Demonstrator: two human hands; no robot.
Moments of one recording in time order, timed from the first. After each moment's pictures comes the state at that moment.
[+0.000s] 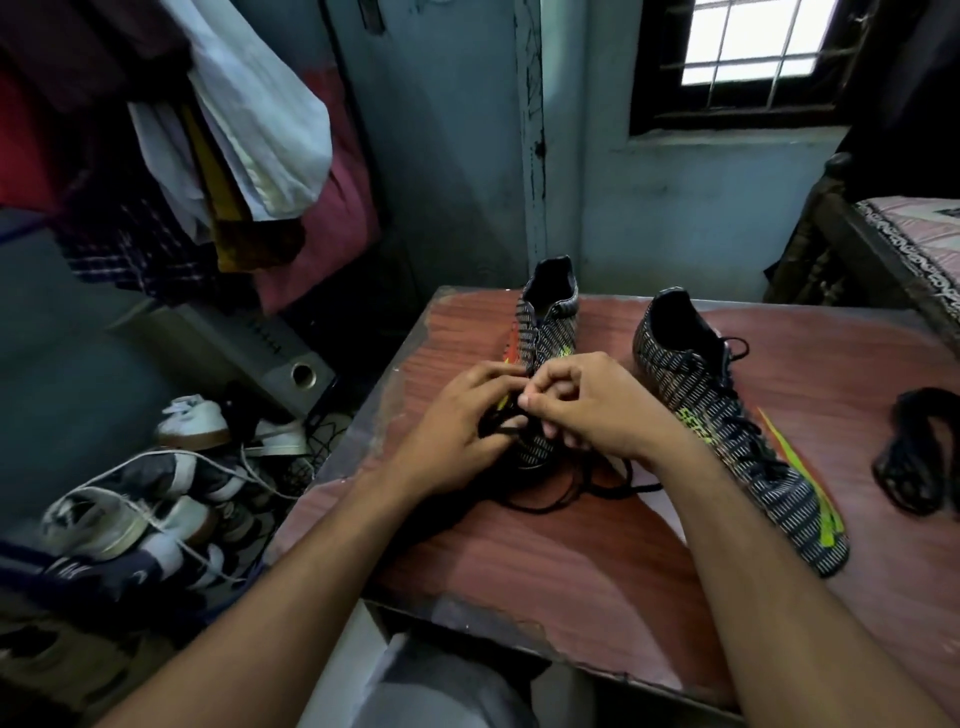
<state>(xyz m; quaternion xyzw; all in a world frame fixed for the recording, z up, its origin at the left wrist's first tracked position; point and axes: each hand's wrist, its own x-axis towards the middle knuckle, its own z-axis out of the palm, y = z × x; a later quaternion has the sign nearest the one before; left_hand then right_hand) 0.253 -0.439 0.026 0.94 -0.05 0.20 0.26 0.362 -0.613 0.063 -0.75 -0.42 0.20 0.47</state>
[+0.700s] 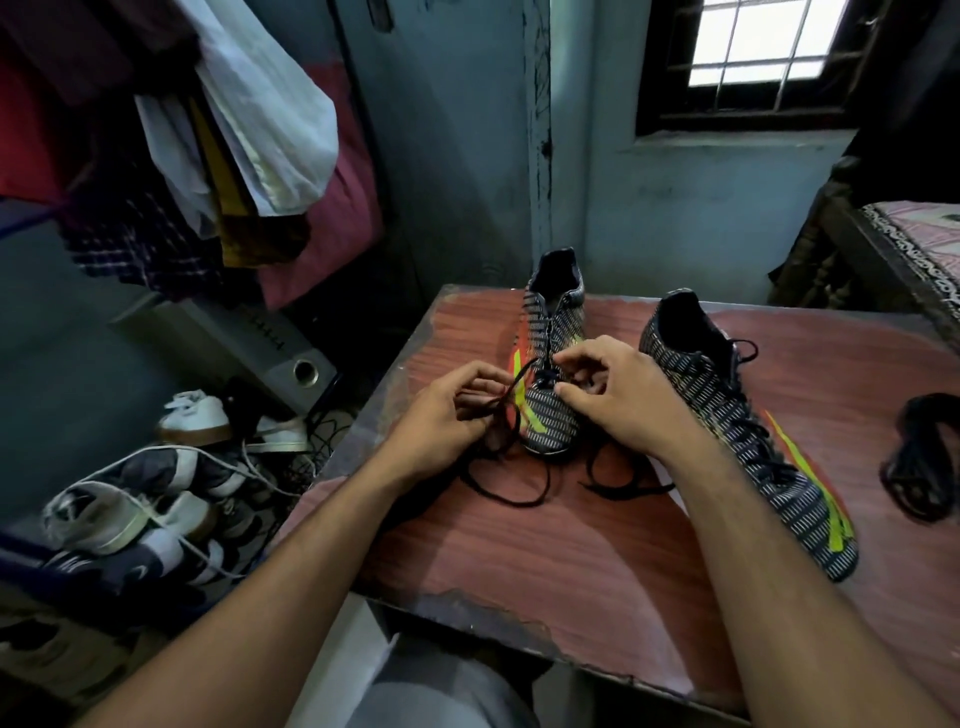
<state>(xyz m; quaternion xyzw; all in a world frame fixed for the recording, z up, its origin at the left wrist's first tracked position) 0.250 -0.421 0.020 0.85 0.09 0.14 0.49 0.390 -0.614 0.040 -0.81 -0.41 0.01 0.41</state>
